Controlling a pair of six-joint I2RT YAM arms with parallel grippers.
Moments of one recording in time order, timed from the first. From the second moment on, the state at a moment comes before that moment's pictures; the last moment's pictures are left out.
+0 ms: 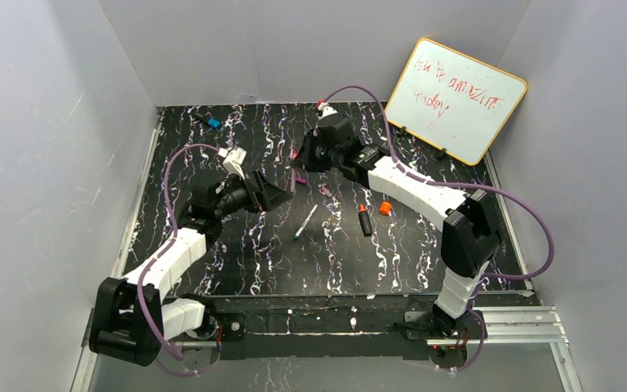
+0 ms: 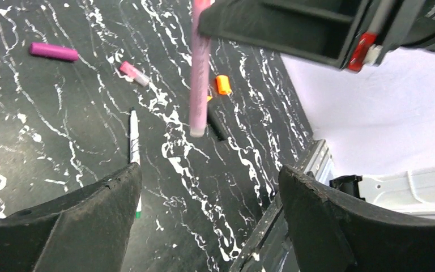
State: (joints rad) left arm -0.24 1.14 0.58 0.25 0.65 -0.61; right arm 0.76 1.78 1.54 -0.28 -0.08 0.65
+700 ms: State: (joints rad) left arm -0.34 1.19 0.57 0.21 0.58 -0.55; right arm 0.82 1.78 1.51 -0.25 -0.14 0.70
